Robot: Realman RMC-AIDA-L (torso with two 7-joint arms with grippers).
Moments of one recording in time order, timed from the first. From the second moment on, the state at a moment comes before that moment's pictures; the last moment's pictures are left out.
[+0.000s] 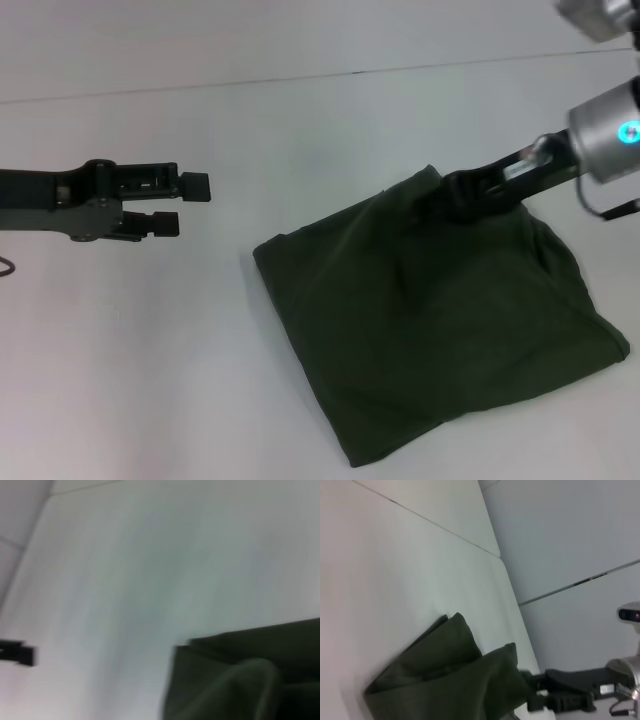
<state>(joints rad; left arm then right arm) -0.66 -1.98 -2.40 -0.81 -1.09 1.74 -2.56 0.75 2.04 -0.78 -0.91 -2.40 -1.64 2.57</state>
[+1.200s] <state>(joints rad) -0.65 -1.97 -2.40 -0.81 -1.09 1.72 -2.56 0.76 2.01 -0.86 -0.89 -2.35 -1.82 2.64</state>
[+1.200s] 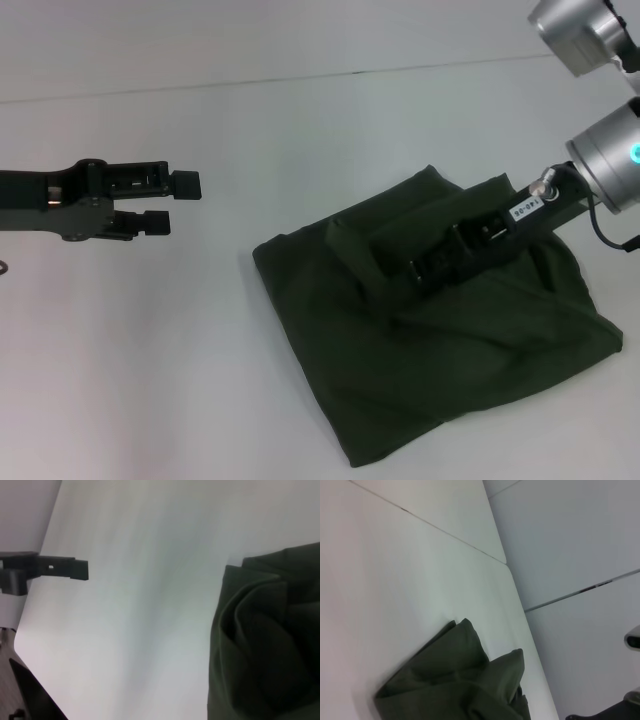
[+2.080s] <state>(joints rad) -0.64 -1.97 -2.40 -0.81 -1.09 1.72 -2.56 0.74 2.02 -0.87 -0.92 -2.35 -1.68 2.63</state>
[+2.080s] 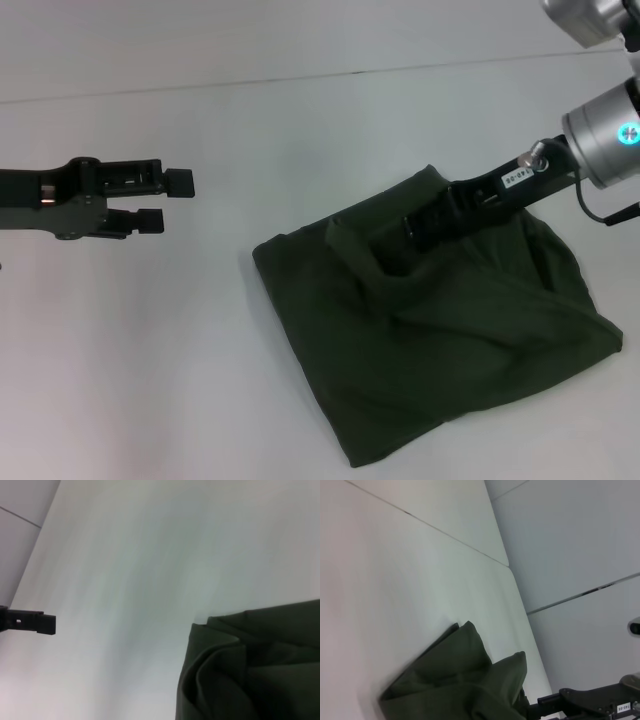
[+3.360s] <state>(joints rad) -0.63 -1.96 -2.41 -0.81 -1.09 1.72 -2.56 0.75 1.98 -0.88 -0.99 -2.35 -1.83 2.70</state>
